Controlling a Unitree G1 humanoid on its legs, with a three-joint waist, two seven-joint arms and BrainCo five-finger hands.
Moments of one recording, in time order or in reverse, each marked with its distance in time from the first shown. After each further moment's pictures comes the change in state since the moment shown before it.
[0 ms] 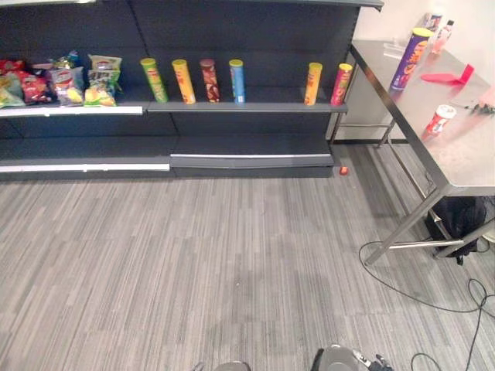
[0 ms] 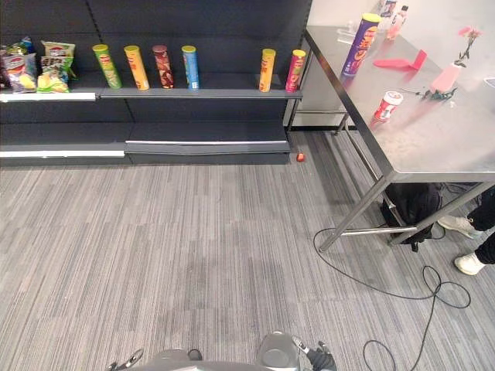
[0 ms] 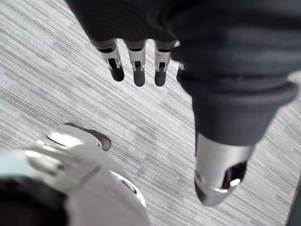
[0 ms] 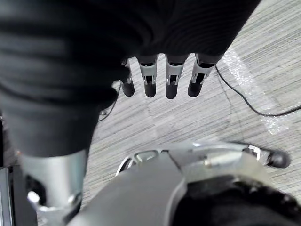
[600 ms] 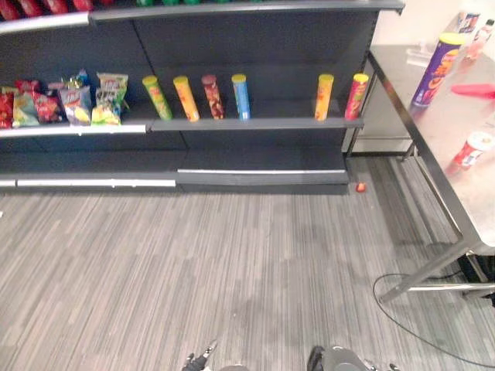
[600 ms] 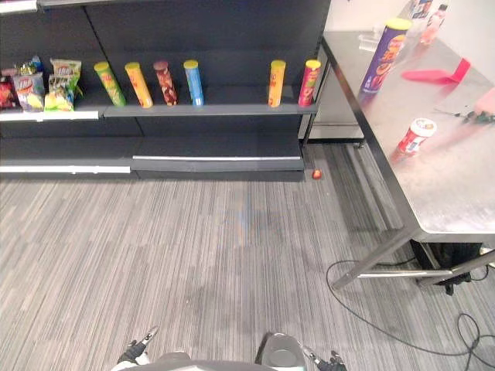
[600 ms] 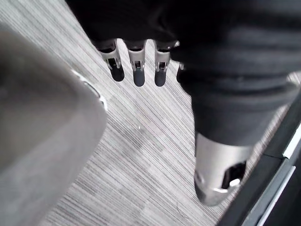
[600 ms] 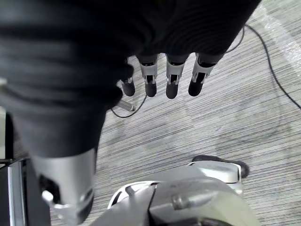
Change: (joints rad) left arm -0.054 -0.108 0.161 0.006 0.050 0.003 -0.075; right arm 0.086 -0.023 -0.021 -0.048 -0.019 0.012 0.005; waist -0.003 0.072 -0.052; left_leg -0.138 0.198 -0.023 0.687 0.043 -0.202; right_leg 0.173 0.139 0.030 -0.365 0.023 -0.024
